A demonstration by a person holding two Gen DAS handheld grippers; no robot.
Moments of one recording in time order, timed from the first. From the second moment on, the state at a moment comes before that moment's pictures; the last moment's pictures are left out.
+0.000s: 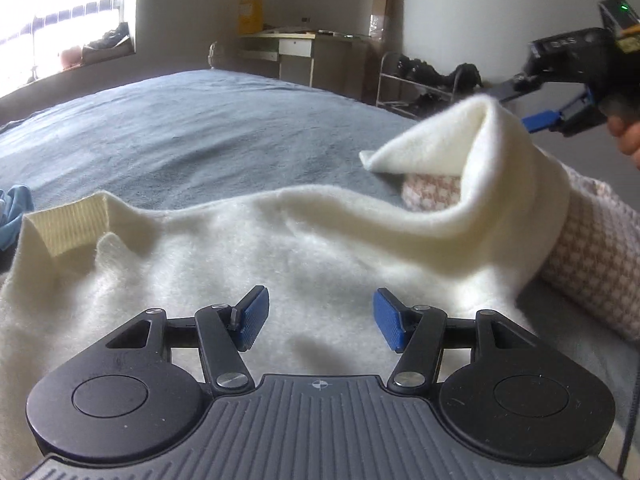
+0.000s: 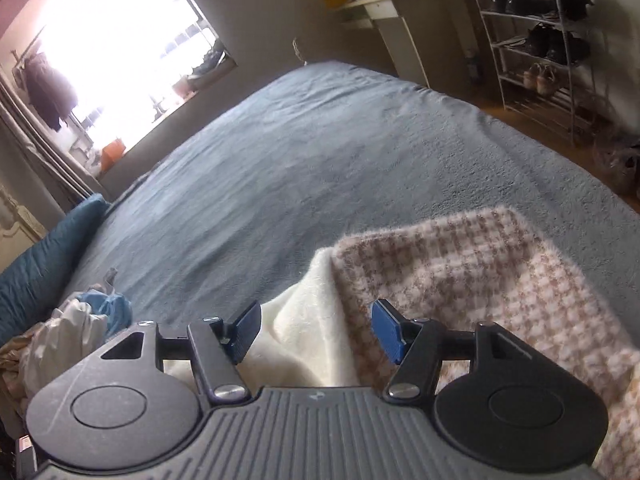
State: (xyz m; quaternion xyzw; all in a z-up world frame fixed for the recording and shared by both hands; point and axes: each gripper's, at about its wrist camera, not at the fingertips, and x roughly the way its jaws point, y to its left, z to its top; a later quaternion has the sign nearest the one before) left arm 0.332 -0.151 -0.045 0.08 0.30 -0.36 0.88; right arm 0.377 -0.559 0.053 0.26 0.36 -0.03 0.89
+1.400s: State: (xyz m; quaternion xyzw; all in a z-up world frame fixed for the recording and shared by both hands) left arm 0.298 -0.190 -0.034 0.05 0.31 -0.39 0.86; right arm 0.228 -0.710 -0.026 0.52 0.18 -0.08 0.83
